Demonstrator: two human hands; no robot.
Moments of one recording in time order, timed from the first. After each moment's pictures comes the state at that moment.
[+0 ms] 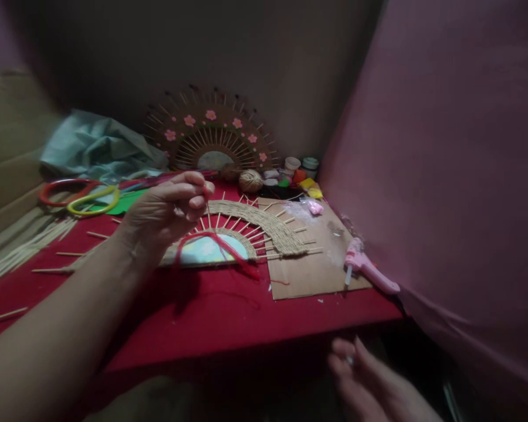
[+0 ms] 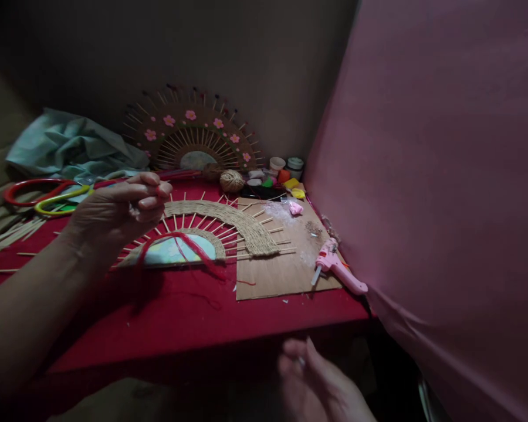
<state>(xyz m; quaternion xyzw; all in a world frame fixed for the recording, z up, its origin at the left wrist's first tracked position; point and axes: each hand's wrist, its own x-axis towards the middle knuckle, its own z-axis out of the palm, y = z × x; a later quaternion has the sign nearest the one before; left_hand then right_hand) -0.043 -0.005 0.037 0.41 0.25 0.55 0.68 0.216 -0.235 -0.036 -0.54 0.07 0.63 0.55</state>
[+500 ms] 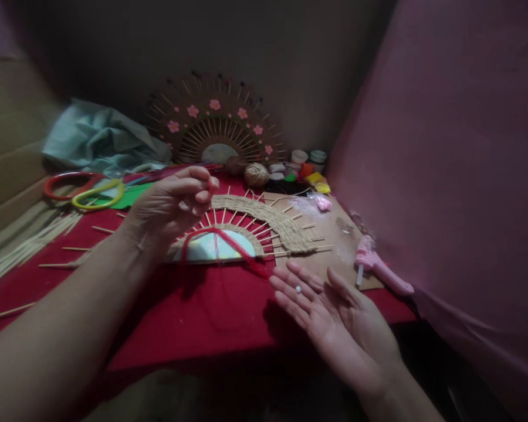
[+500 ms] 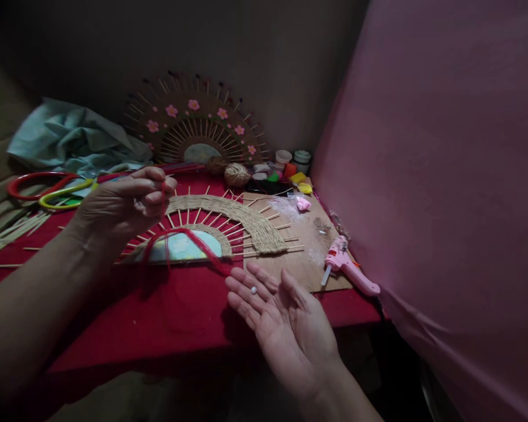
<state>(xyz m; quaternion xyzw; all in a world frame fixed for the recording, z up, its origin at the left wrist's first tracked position) -0.044 0.003 0.033 0.41 0.26 0.55 0.68 0.179 -0.157 -0.019 -0.26 -0.10 0.78 0.56</state>
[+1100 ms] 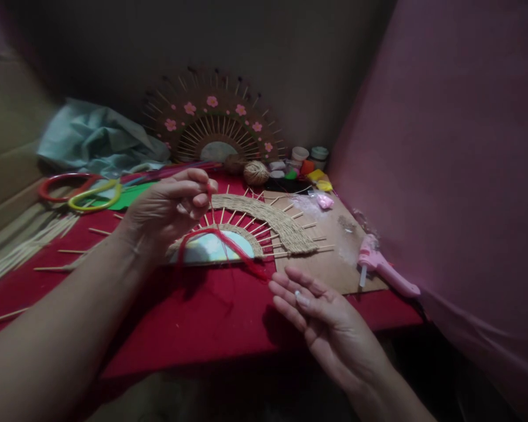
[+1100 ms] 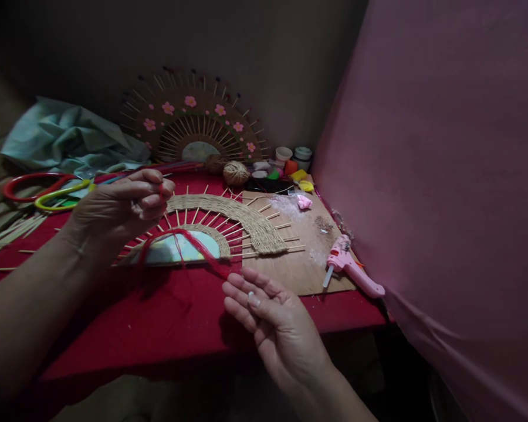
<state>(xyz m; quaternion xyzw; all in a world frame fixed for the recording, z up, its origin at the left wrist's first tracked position) -0.044 0.007 0.027 0.43 0.28 0.54 0.67 0.171 -0.154 -0.035 -0.33 -0.15 0.72 0.59</state>
